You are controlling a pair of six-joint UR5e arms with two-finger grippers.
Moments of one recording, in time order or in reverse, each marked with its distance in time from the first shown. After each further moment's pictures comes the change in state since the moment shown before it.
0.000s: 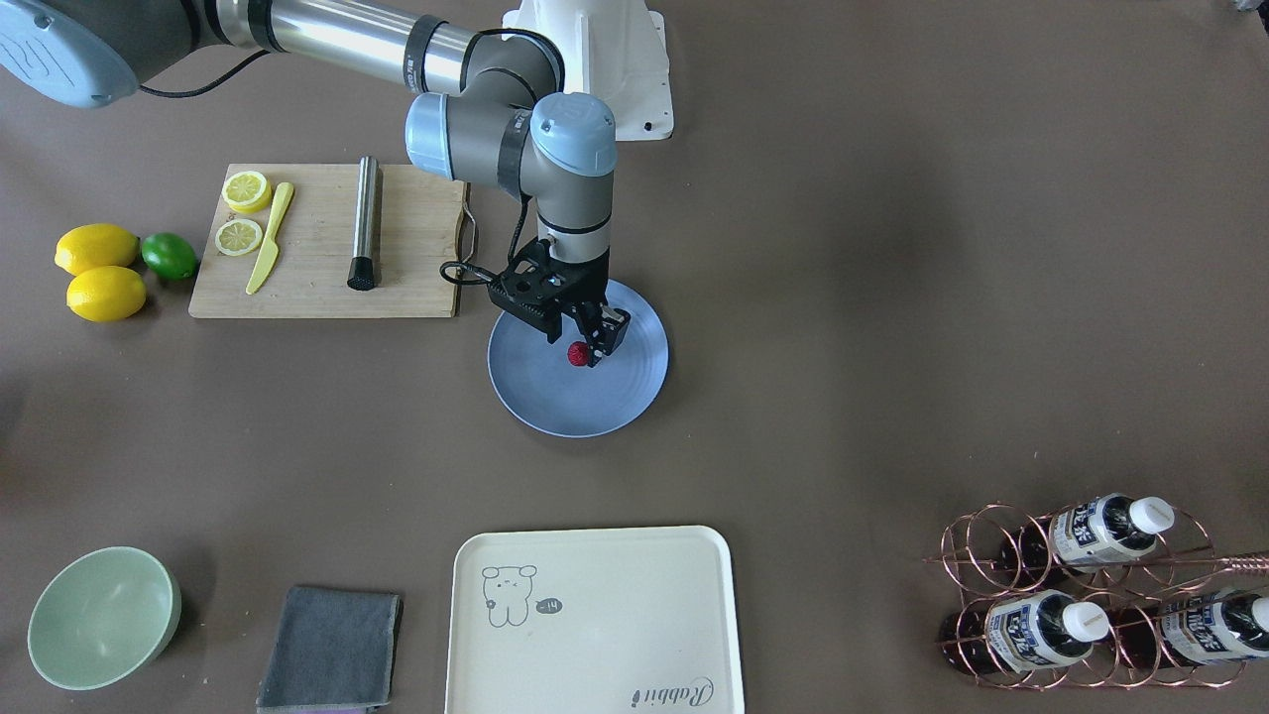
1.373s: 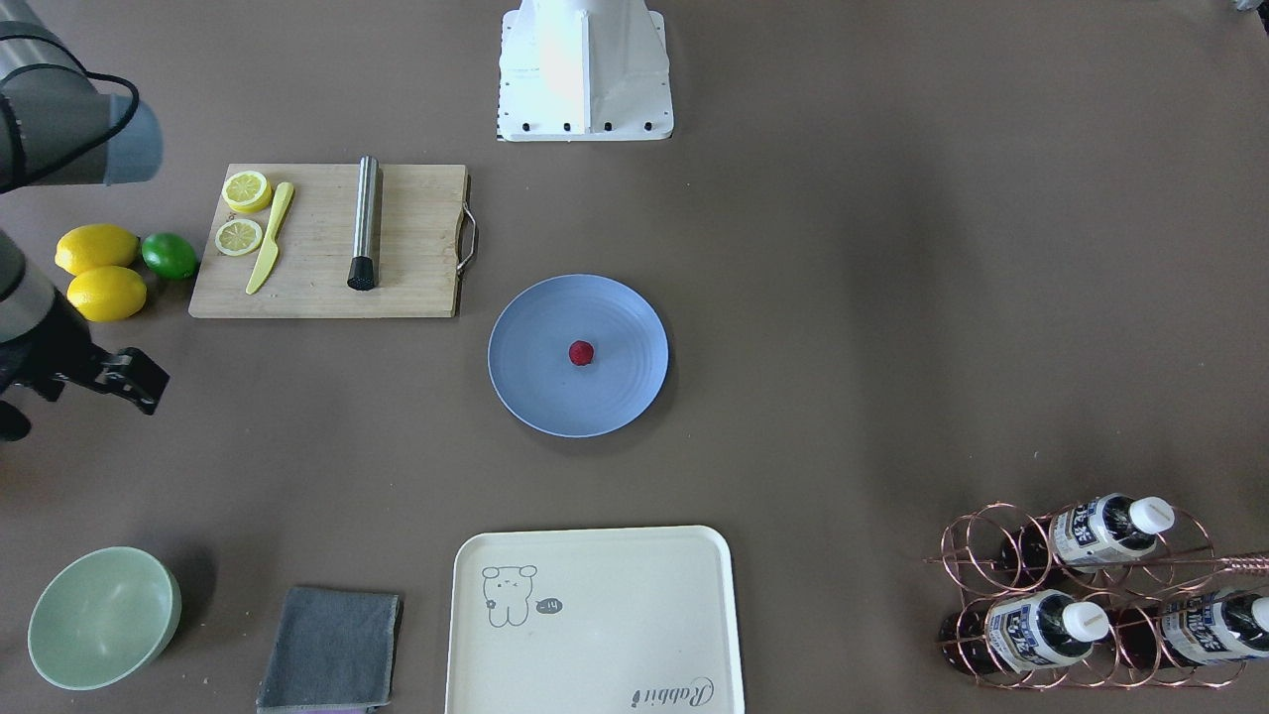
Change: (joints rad) left arm -0.037 0.029 0.041 -0.041 0.002 -0.007; right arm 0.640 -0.594 0.309 -0.110 0.471 -1.220
